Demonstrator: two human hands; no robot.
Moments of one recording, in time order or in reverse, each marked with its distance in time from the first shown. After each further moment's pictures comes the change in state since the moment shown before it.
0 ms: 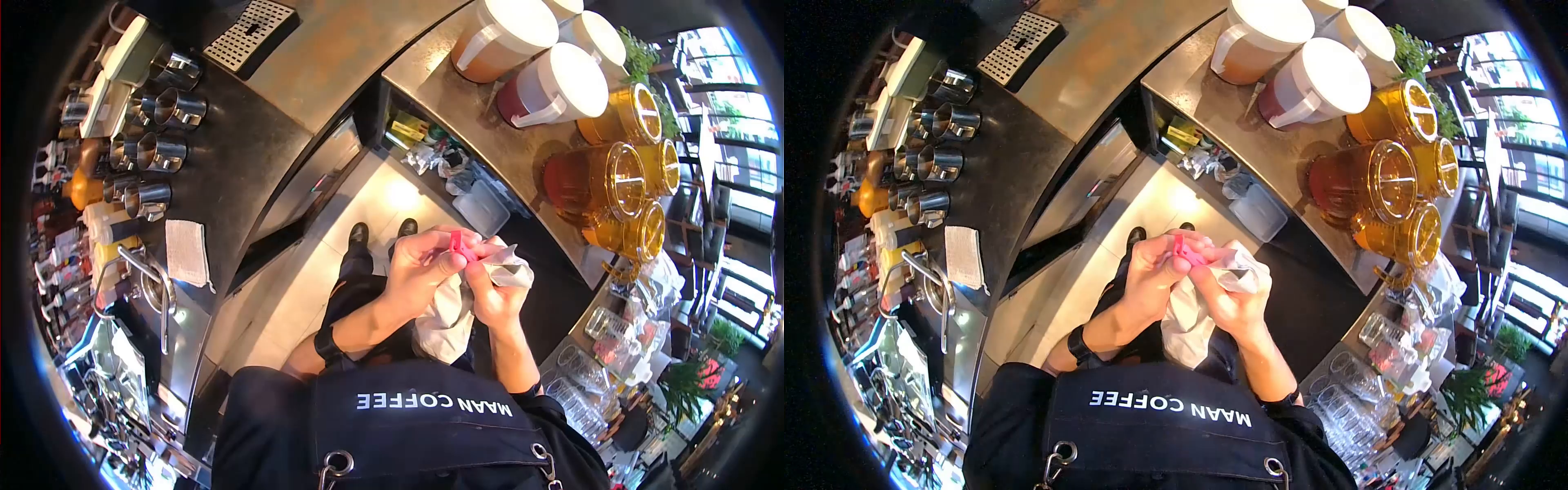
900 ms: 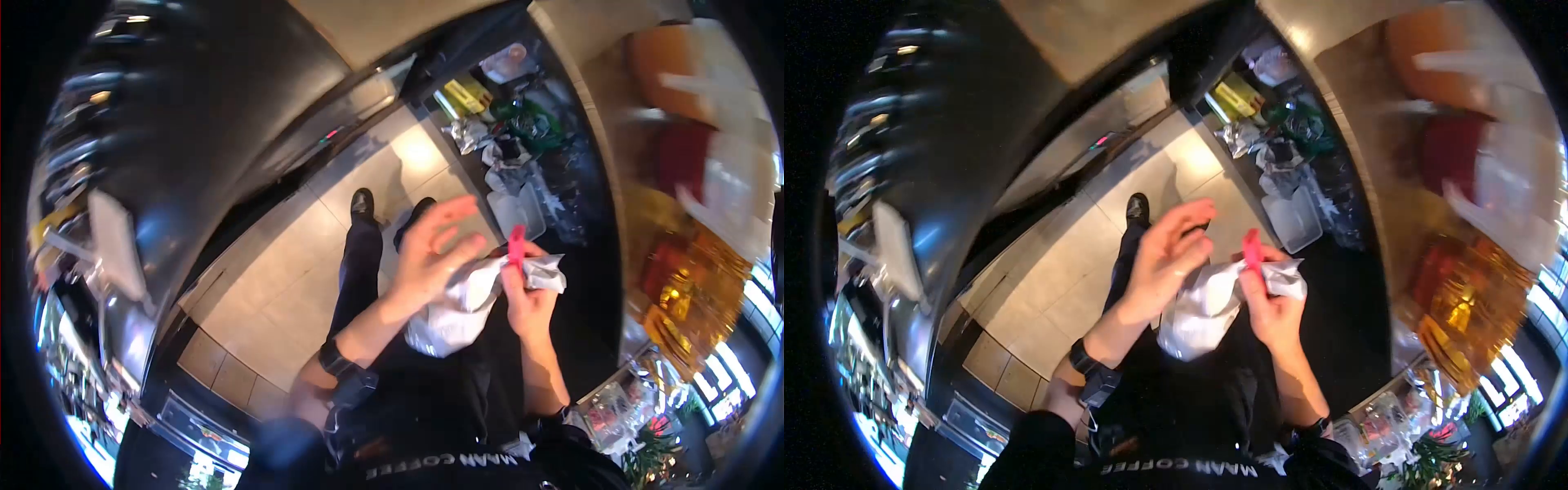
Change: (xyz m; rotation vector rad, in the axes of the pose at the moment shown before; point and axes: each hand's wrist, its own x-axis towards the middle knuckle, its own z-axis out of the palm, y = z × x) left_hand 0.048 -0.091 -0.192 0.348 0.436 -0.011; right_hand 0.026 0.215 0.035 -0.054 -0.177 0.500
